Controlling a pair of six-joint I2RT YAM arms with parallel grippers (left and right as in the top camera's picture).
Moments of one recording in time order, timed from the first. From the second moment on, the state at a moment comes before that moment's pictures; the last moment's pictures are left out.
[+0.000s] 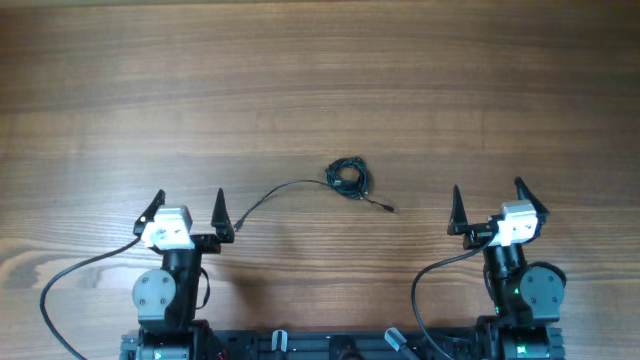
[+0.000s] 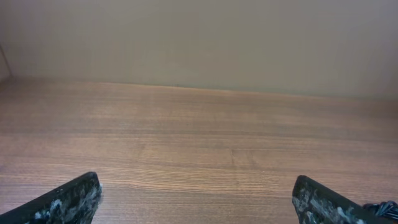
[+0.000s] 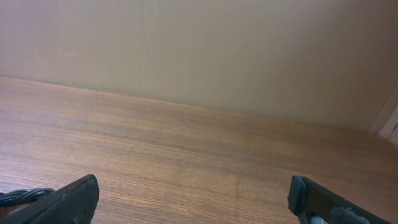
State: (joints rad) left arm 0.01 0.02 0.02 -0.07 0.01 -0.06; right arm 0.01 0.02 0.01 0.00 -0.08 -0.13
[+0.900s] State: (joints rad) left arm 0.01 0.34 0.27 -0.22 0.36 -0.55; right arm 0.01 0.02 0.01 0.00 -0.08 -0.13
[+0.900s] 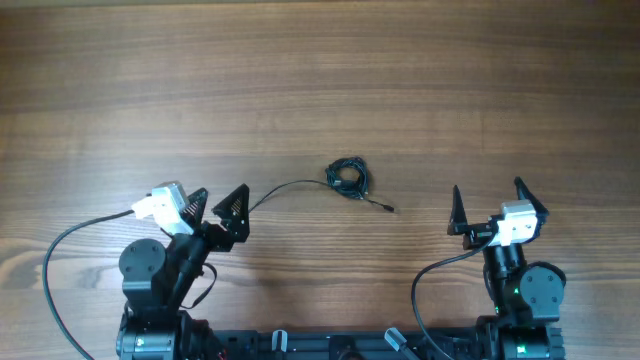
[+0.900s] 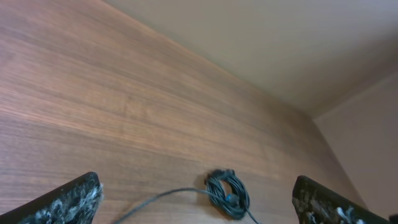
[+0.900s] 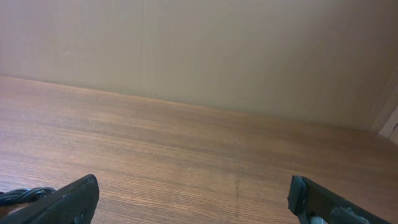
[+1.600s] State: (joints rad) left arm 0.01 0.34 0.27 -0.24 0.40 -0.55; right arm 0.01 0.02 0.01 0.00 -0.08 -0.13
